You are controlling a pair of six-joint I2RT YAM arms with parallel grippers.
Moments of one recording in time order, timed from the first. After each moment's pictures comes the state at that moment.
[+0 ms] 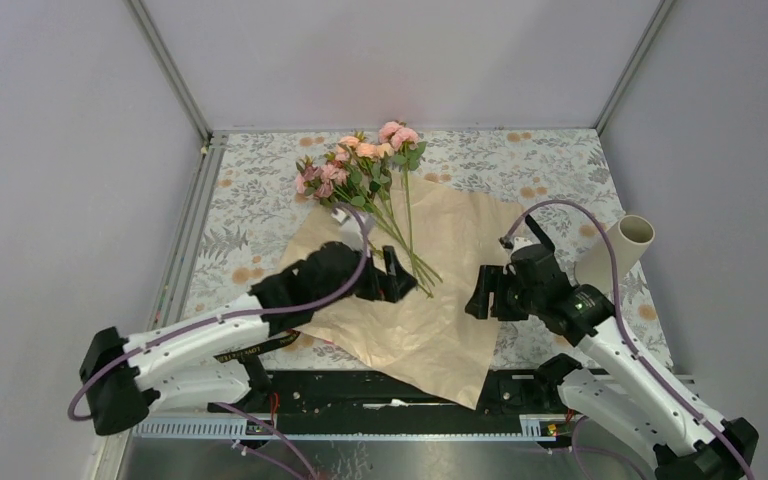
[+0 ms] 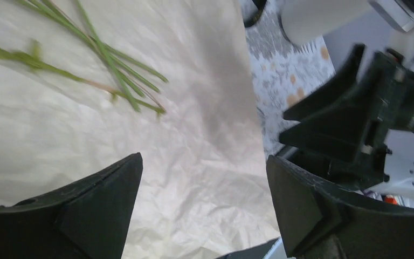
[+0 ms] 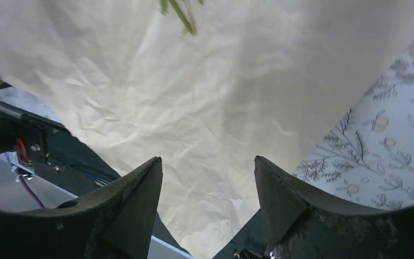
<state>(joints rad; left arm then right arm) -1.05 1.08 0.73 -0.10 -0.12 -0.76 0.56 0.77 0.64 -0.80 -0.12 0.59</state>
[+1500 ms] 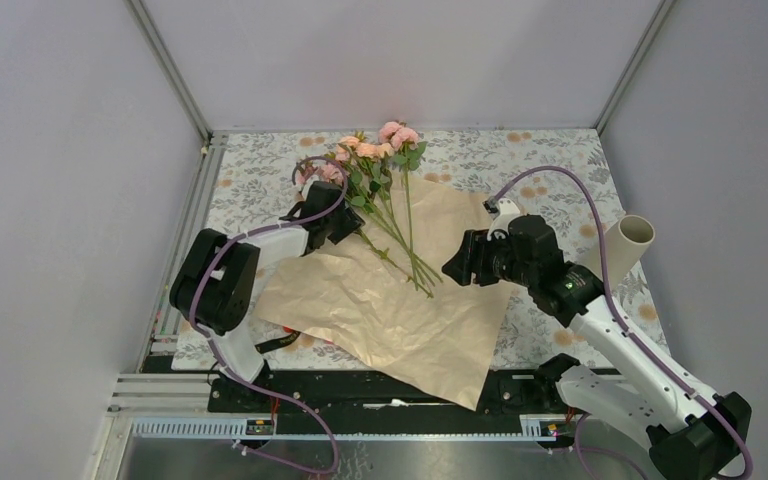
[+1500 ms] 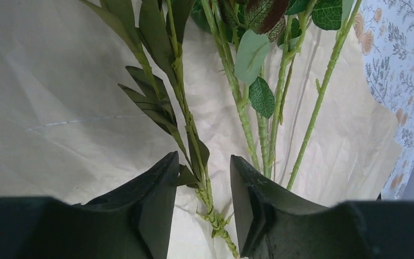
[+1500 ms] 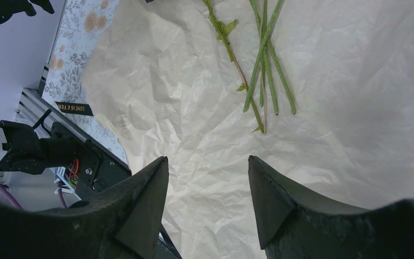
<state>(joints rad) -0.40 1.73 0.95 0.05 -0.03 -0.95 0.56 0.89 0.78 -0.46 -0.22 0.47</state>
